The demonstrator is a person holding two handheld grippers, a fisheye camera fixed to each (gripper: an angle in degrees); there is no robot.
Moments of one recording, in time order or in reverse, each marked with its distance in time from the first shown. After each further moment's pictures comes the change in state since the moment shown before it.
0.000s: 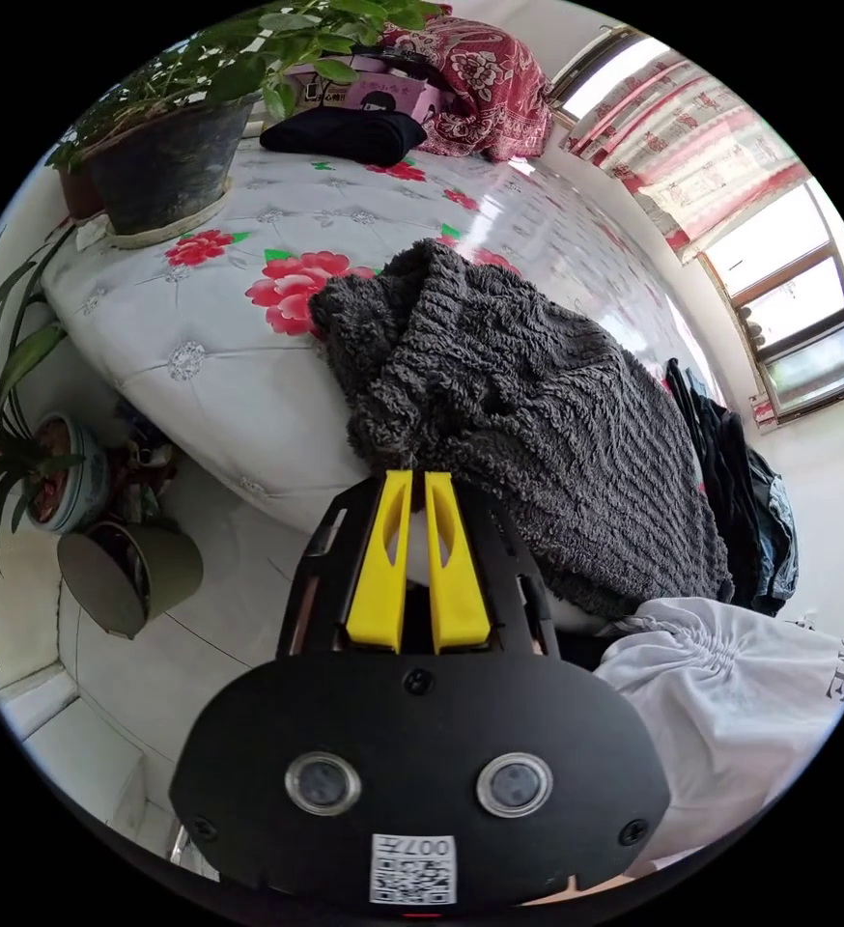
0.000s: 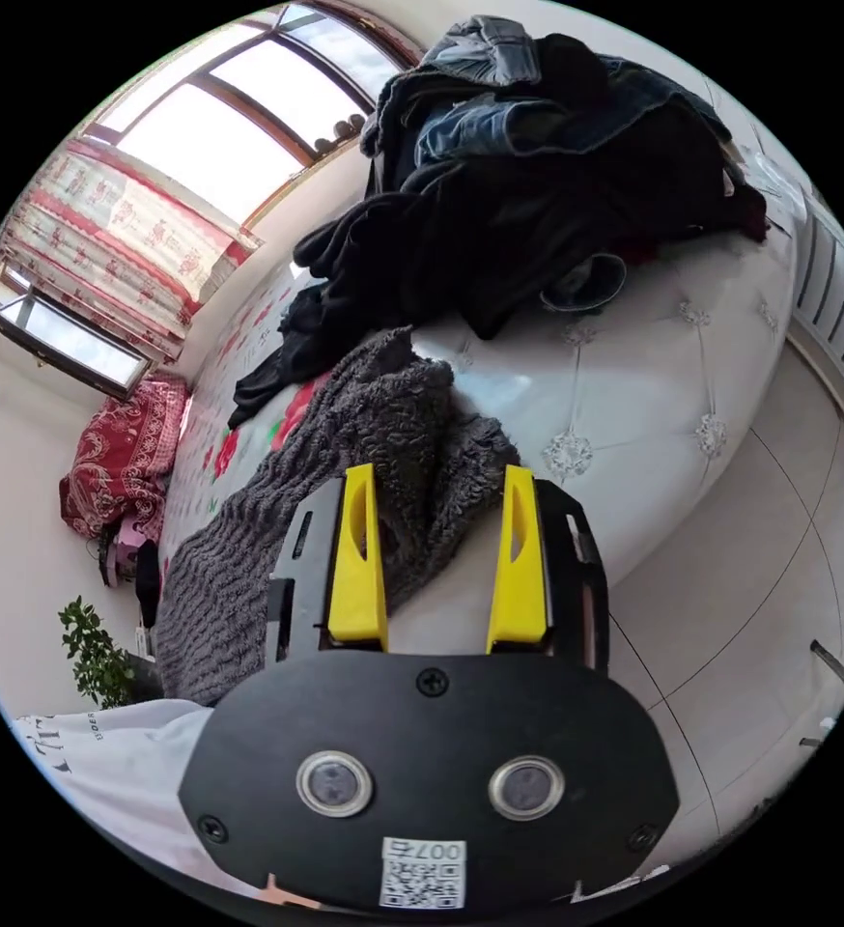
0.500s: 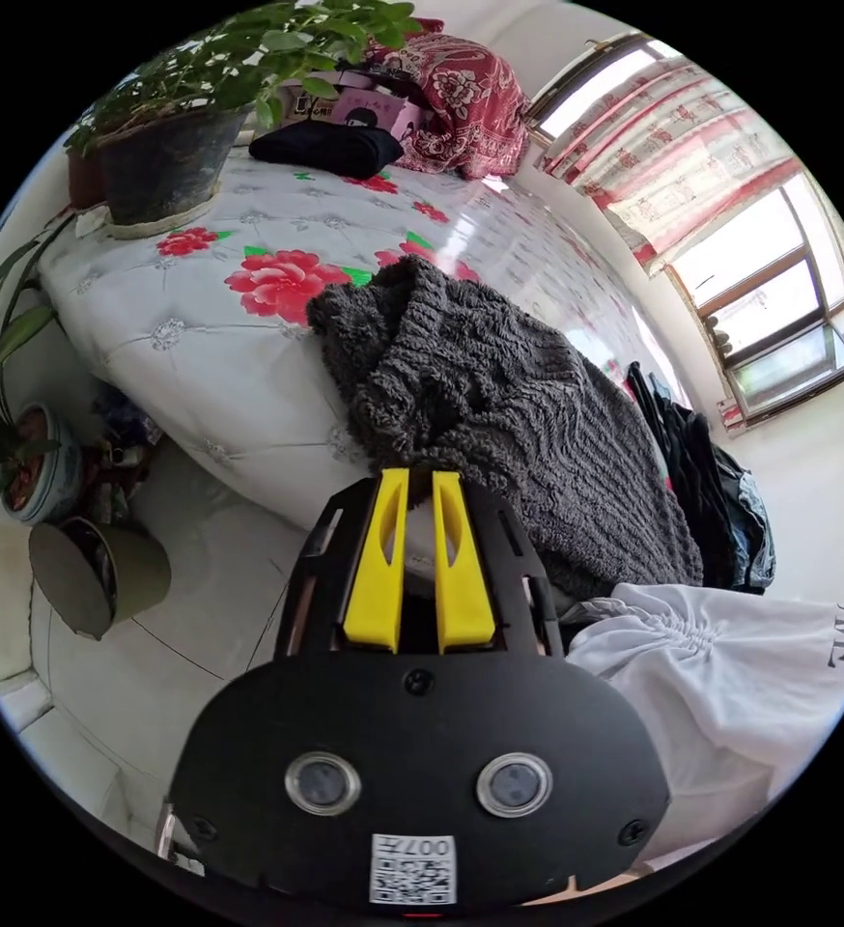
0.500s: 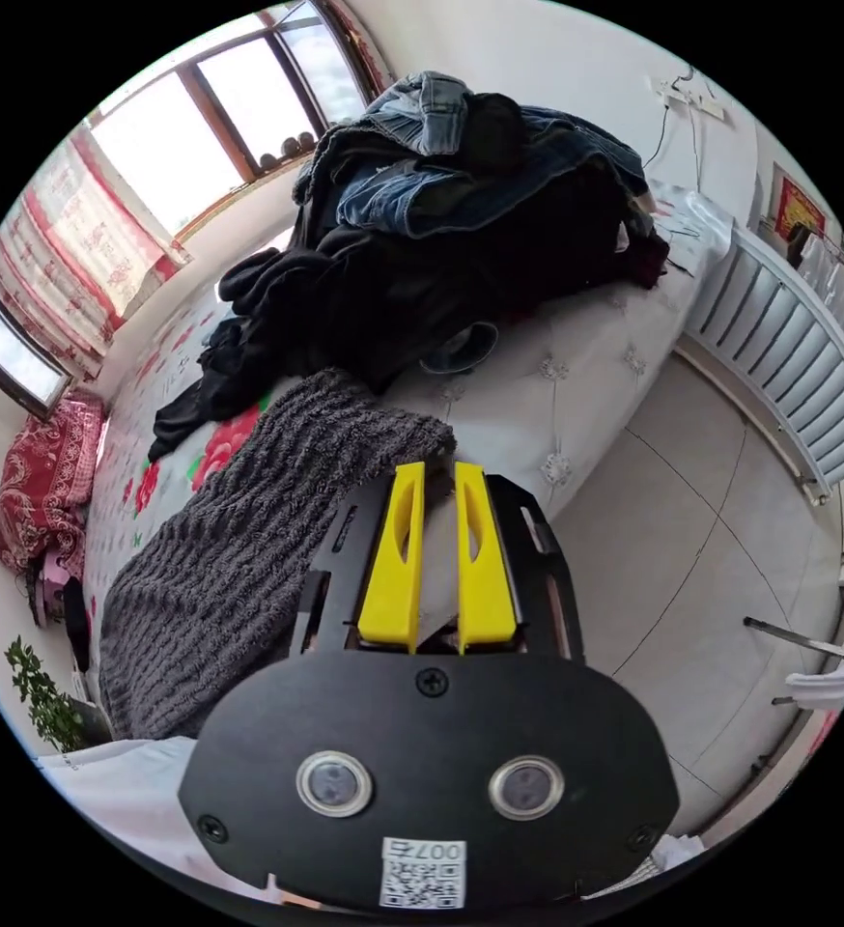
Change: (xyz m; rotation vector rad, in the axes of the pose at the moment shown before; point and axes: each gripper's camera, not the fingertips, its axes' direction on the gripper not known) left arm 0.011 0.027 -0.025 0.066 0.099 0.009; right arm 0.015 -0.007 -0.031 0.109 0.283 0.040
